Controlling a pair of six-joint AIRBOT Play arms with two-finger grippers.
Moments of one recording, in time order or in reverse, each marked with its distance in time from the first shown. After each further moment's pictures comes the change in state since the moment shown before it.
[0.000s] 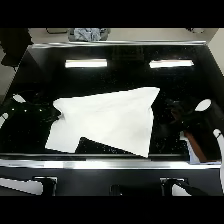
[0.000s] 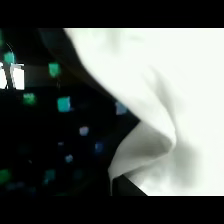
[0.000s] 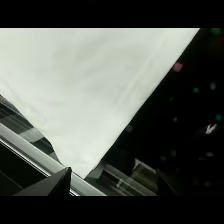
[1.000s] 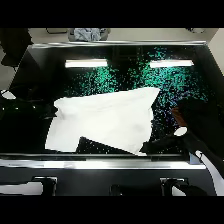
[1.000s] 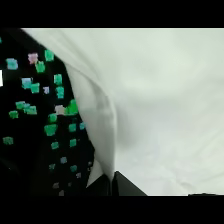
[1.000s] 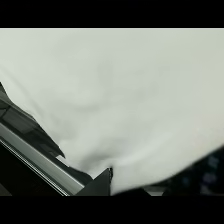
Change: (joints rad) left arm 0.013 0.139 0.004 -0.108 -0.112 -0.008; right arm 0.191 0.052 -0.399 0.276 -0.325 0.043
